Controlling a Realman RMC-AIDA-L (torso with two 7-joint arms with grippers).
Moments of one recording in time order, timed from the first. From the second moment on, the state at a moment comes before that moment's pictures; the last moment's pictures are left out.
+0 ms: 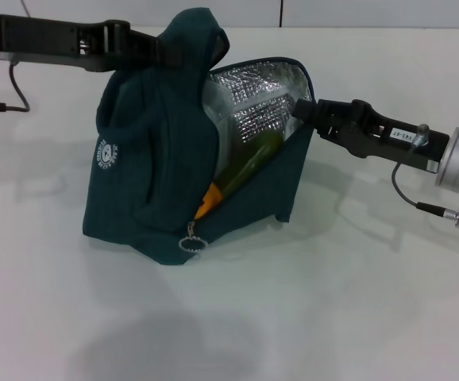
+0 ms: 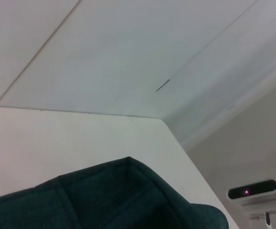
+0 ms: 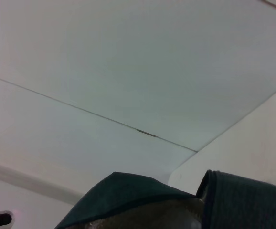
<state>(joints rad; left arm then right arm) -0.64 -2.00 0.70 1.03 2.01 1.73 -2.45 0.68 2.02 -1.50 -0.26 -0.90 -1.22 1.99</state>
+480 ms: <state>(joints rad) -0.64 -2.00 0.72 1.03 1.97 1.75 -2.46 0.64 2.01 -1.46 -0.35 -0.90 -1.31 1.91</state>
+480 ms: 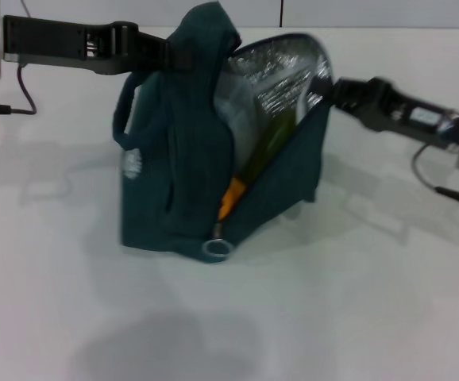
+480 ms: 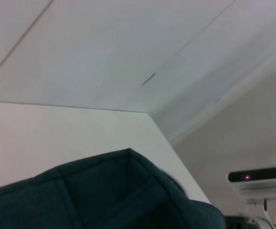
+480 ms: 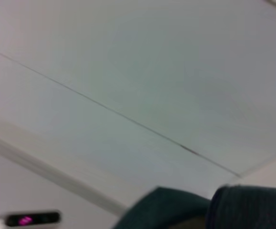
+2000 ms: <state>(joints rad) -0.68 -2.07 0.76 0.75 1.95 1.63 -2.35 0.53 1.89 -1.33 -0.44 -0.99 -1.55 1.92</state>
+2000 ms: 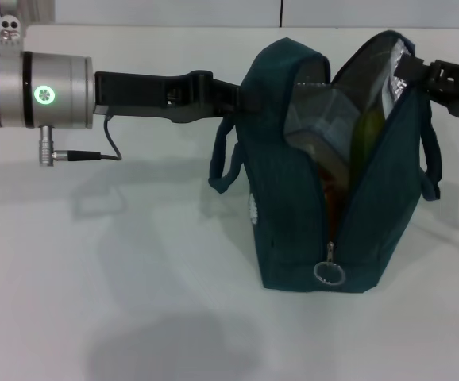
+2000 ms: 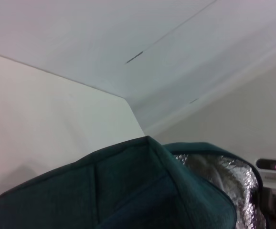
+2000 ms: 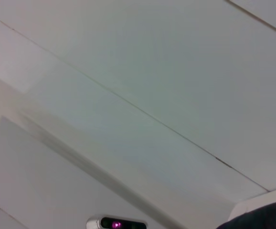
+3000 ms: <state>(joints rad) -0.68 -2.08 0.76 0.74 1.95 1.60 -2.35 0.28 1.94 -1.25 -0.44 -1.19 -1.87 1.38</state>
